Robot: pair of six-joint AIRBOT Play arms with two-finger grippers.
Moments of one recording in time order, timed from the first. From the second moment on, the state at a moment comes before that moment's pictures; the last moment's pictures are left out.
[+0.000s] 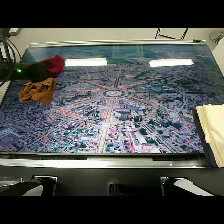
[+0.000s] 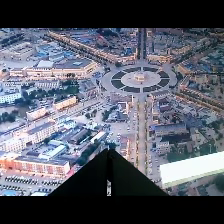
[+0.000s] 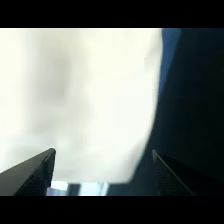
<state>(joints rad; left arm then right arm) -0.07 -1.23 1.61 1.18 -1.21 -1.57 -1.11 -1.32 1.29 -1.59 1.47 1.78</state>
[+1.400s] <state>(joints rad) -0.23 -1.41 1.39 1.55 -1.31 -1.75 -0.16 -1.54 1.63 -1.32 1.54 1.59</state>
